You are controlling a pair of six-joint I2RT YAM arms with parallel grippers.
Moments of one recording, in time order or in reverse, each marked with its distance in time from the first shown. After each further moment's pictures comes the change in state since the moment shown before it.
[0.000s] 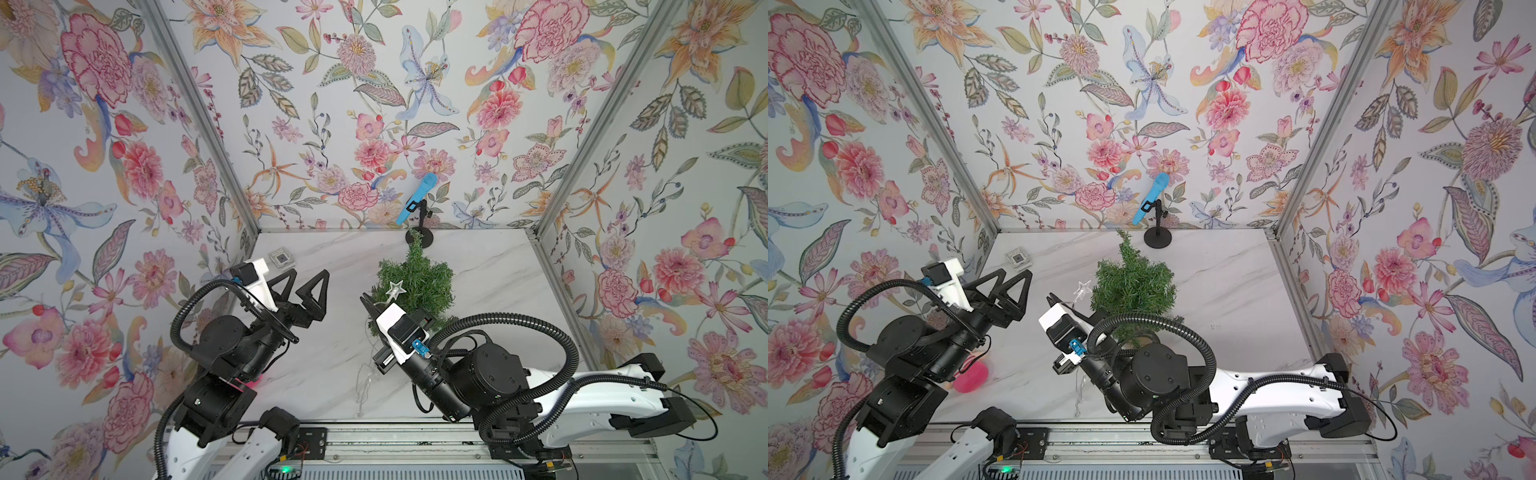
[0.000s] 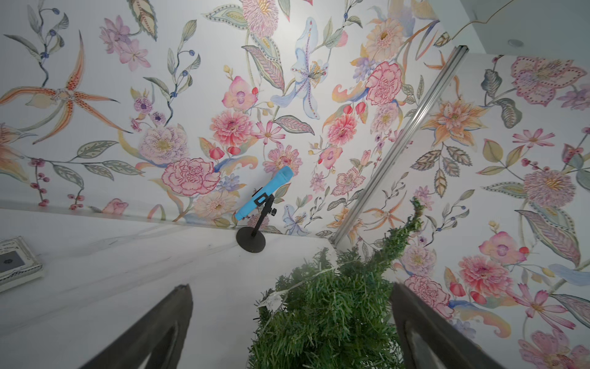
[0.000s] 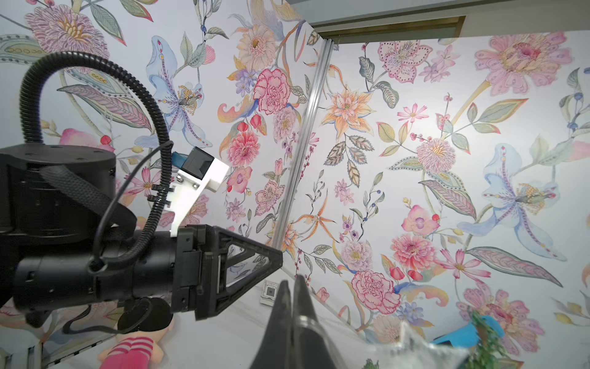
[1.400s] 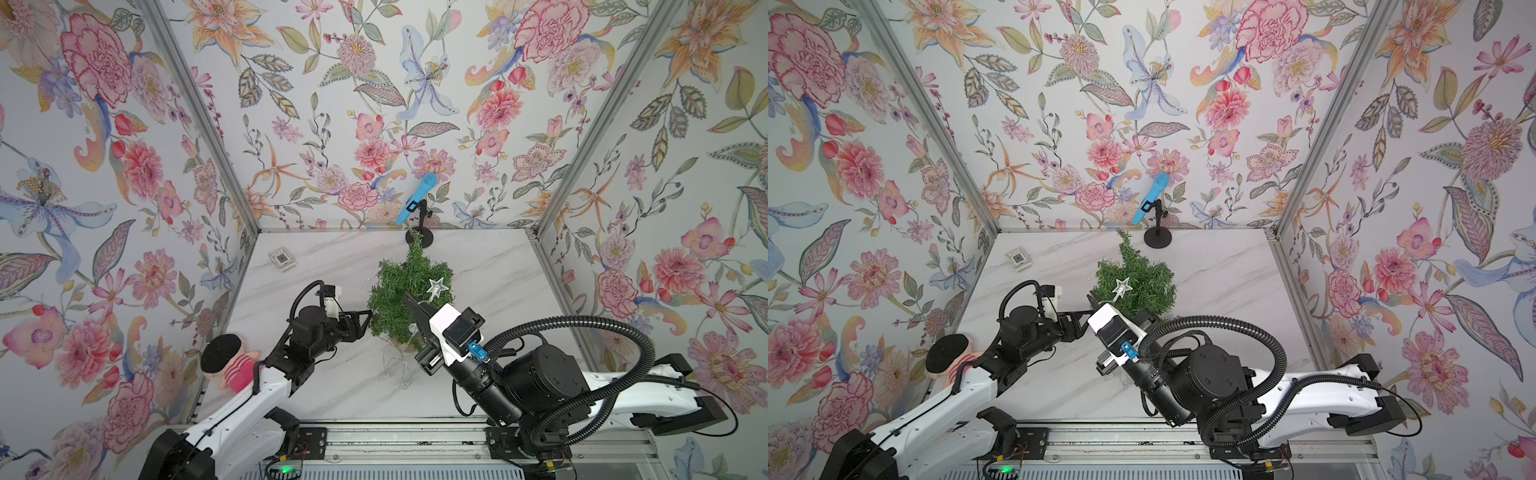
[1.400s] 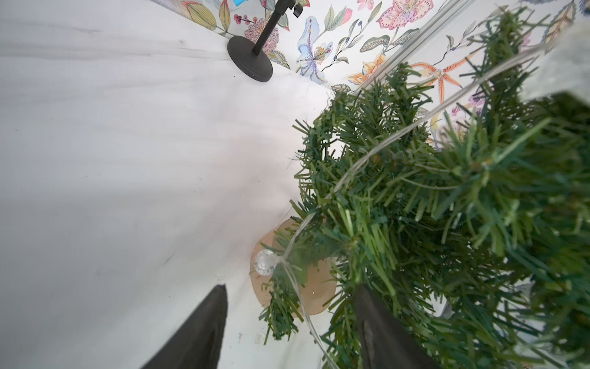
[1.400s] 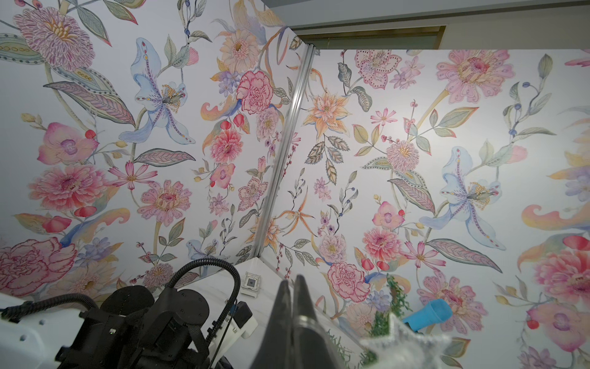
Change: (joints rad) left arm 0.000 0.395 -0.535 0.509 0.324 -0.163; right arm 0.032 -0.197 -0.091 -0.068 0.063 -0.051
